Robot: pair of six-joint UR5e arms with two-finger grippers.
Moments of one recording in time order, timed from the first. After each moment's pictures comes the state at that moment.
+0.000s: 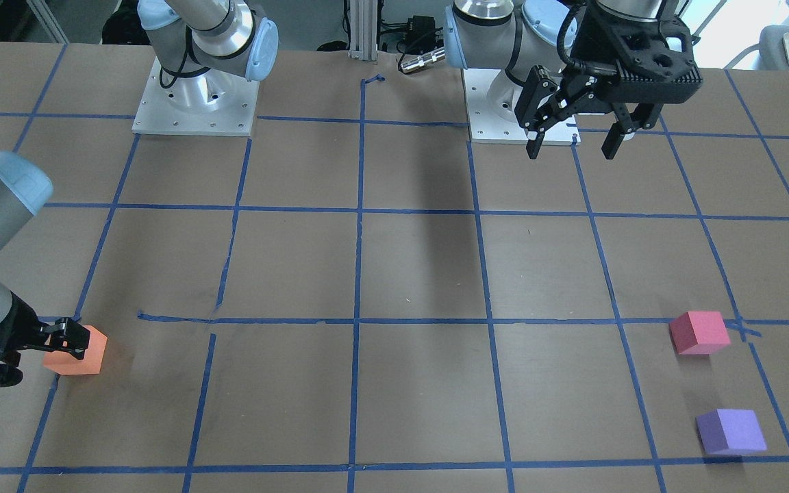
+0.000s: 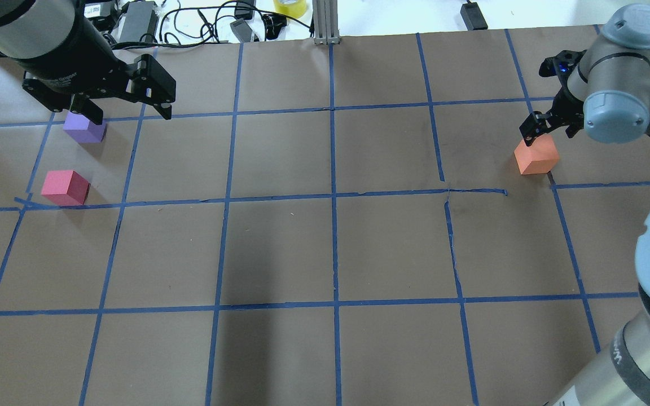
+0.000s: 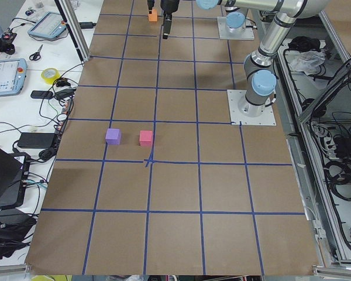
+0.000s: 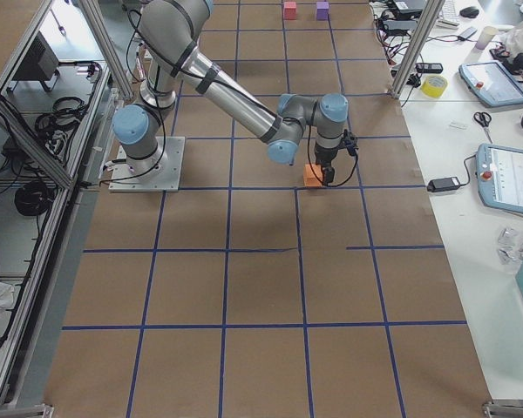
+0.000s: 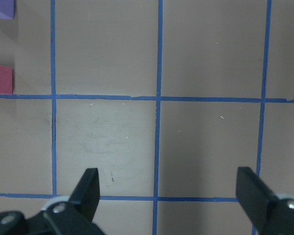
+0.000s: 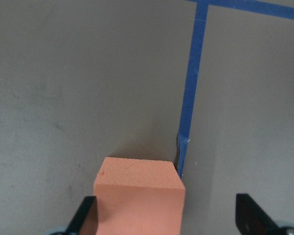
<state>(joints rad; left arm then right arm) -1.56 -1.48 -1.57 -1.49 1.57 -0.03 1.23 -1.09 1.69 -2.24 -1.59 -0.48</state>
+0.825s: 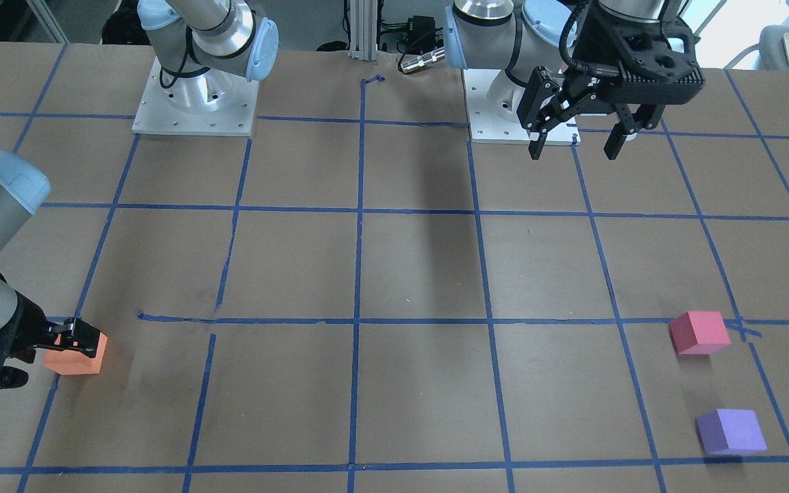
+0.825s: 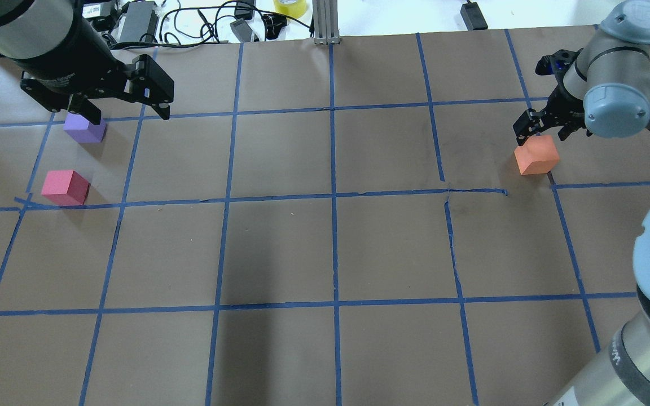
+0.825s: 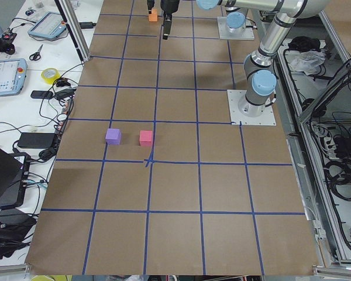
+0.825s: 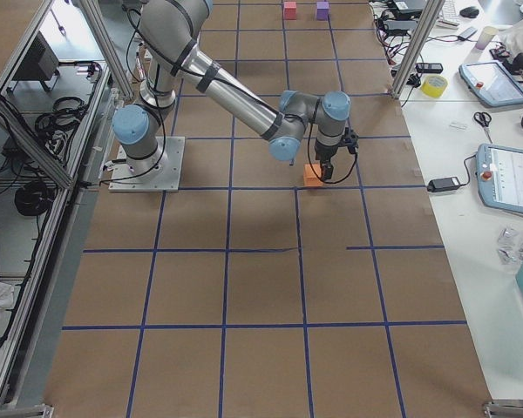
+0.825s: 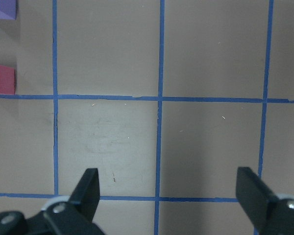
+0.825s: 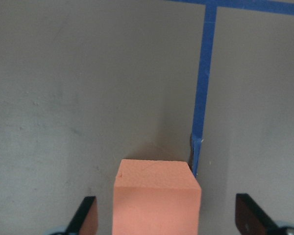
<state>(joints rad) -1.56 -1.48 -1.57 -1.49 1.58 -0.02 1.23 -1.08 1.67 -2.17 -1.55 -0.42</state>
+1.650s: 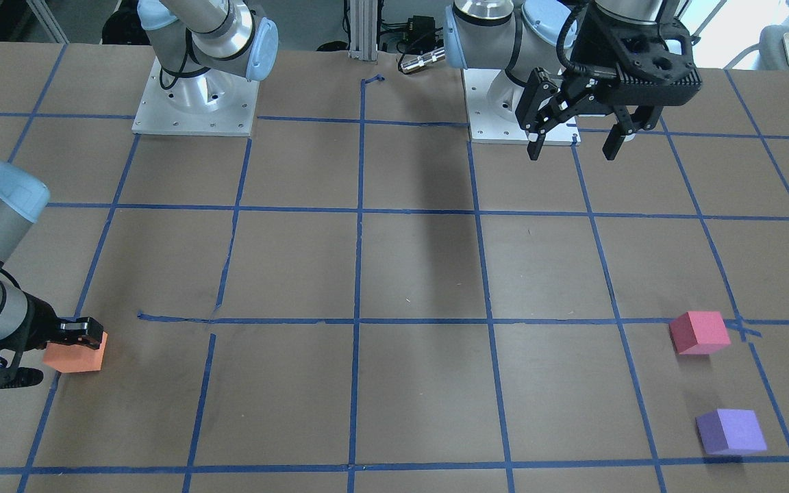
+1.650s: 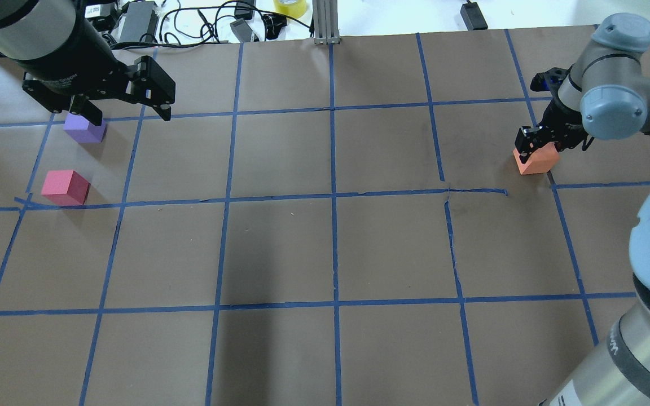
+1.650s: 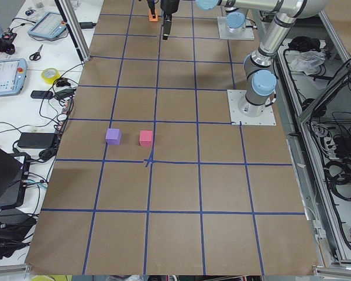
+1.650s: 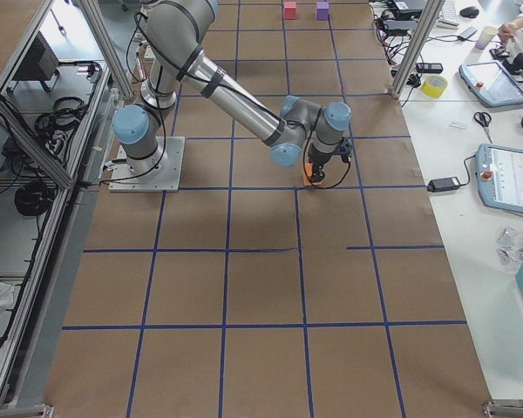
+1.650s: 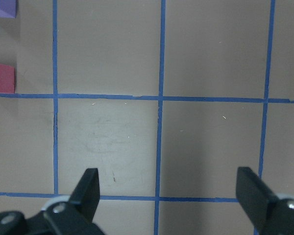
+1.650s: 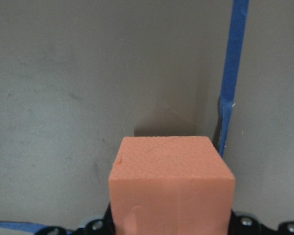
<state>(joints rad) -1.56 -1.48 -1.58 -1.49 1.58 -0.03 1.23 -1.07 1.66 -2.07 -1.58 -0.41</state>
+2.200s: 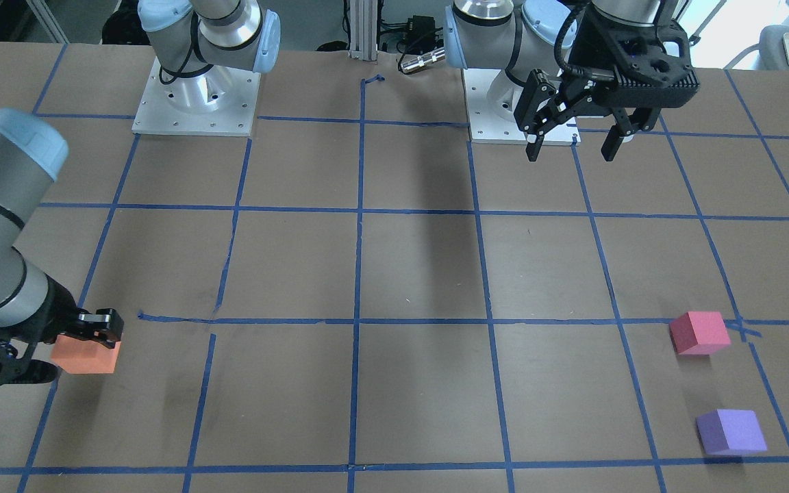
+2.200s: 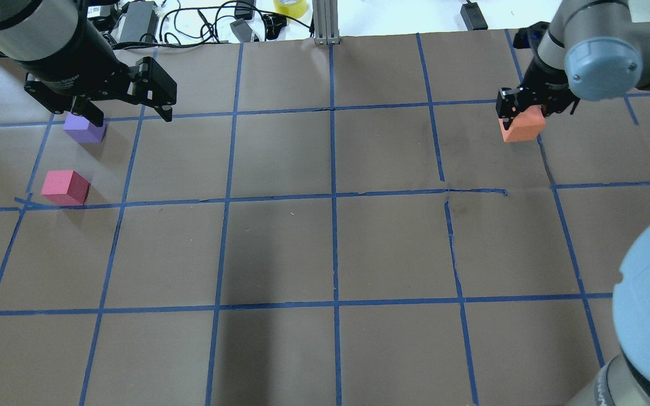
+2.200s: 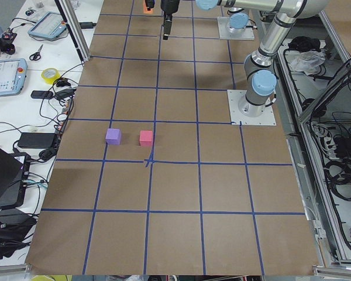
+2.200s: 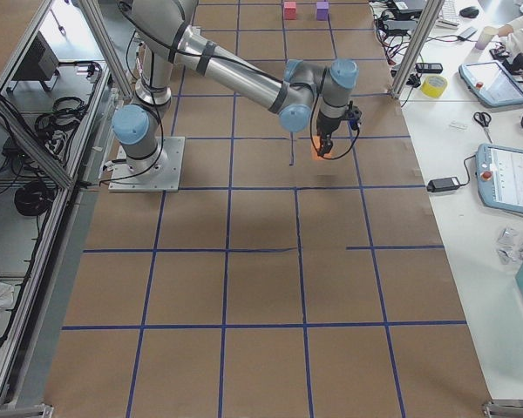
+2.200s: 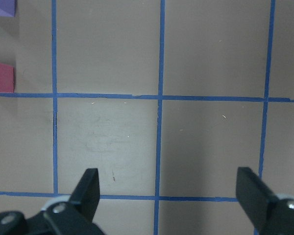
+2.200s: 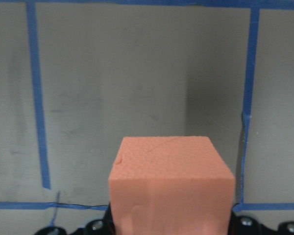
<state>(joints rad) -1.56 -1.48 -1.58 -1.49 1.58 -0.03 1.42 -1.16 1.53 -1.93 -1.60 -0.17</state>
